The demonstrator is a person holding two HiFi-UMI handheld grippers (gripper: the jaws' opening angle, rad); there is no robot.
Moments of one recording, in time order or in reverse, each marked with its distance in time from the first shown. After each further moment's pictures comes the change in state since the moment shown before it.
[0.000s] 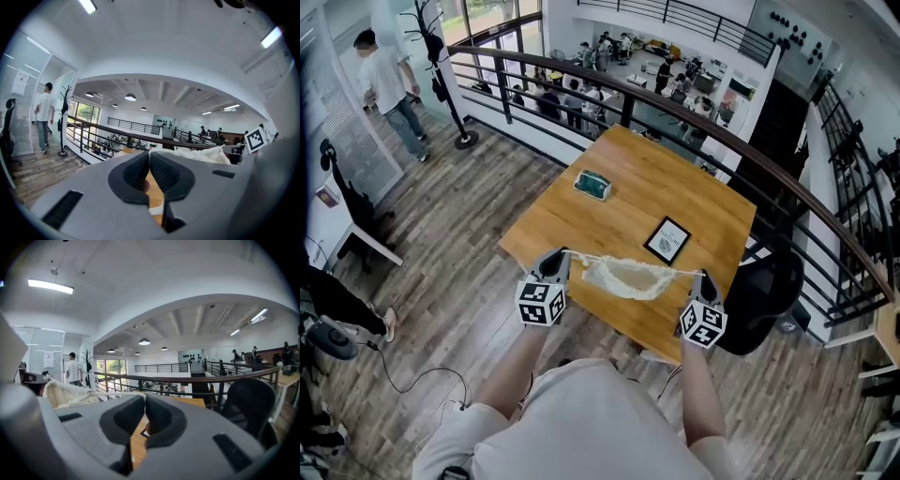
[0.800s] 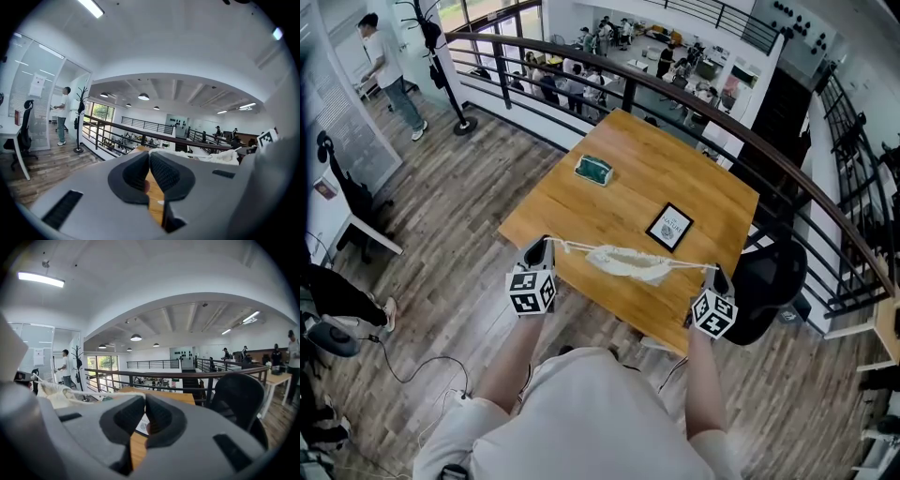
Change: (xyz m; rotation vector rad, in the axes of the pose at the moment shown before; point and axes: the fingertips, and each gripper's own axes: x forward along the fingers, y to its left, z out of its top) left arm -0.018 0.058 -0.011 -0.052 0.011 0.177; right arm 0.000 -0.038 -0.018 0.023 0.053 -0.112
